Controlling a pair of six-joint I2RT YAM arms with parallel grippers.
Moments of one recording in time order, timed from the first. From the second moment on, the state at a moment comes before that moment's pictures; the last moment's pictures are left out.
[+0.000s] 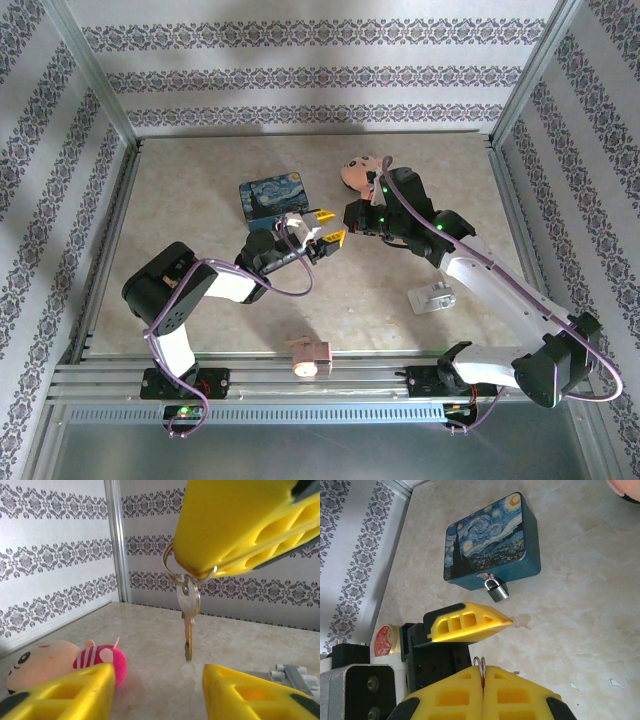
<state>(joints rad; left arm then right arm) -0.65 1.78 0.65 1.28 0.37 0.02 0.58 1.25 1.17 -0.55 -0.21 0.68</state>
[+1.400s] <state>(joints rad) -0.65 1.69 0.63 1.16 0.39 0.01 0.58 1.27 1.16 -0.53 -0.23 0.66</state>
